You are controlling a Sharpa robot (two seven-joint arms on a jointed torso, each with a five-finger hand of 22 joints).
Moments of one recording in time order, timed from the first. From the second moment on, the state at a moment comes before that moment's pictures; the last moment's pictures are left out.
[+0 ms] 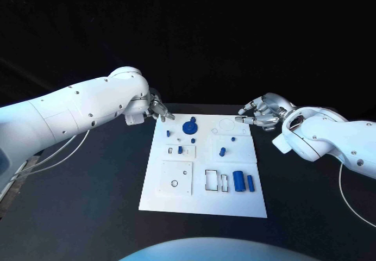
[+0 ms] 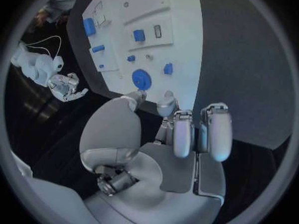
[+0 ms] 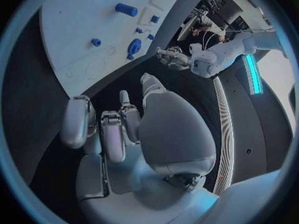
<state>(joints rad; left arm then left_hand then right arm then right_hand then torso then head) 1.37 -0.55 -0.02 1.12 -1.03 0.28 -0.67 1.04 -0.17 0.33 0.29 0.34 0.68 0.09 0.66 0.66 1.27 0.00 1.15 0.98 1.47 -0.06 1.56 1.31 0.04 1.47 0.05 1.48 1.31 1.31 -0.90 -0.14 1.56 -0.85 -0.42 -0.16 1.37 -0.14 0.03 0.29 0.37 0.89 0.14 0.17 0.42 1.40 0.06 1.37 1.31 1.47 -0.01 1.55 1.31 0.08 1.40 0.09 1.22 1.31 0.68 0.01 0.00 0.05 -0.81</state>
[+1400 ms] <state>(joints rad) 1.32 -0.48 -0.04 0.97 -0.98 0.38 -0.63 1.07 -0.14 0.33 0.29 0.32 0.71 0.09 0.66 0.64 1.27 0.00 1.15 0.99 1.47 -0.06 1.56 1.31 0.04 1.47 0.05 1.48 1.31 1.31 -0.89 -0.14 1.56 -0.85 -0.42 -0.16 1.37 -0.14 0.03 0.29 0.37 0.89 0.14 0.17 0.42 1.40 0.06 1.37 1.31 1.47 -0.01 1.55 1.31 0.08 1.40 0.09 1.22 1.31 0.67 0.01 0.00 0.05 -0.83</state>
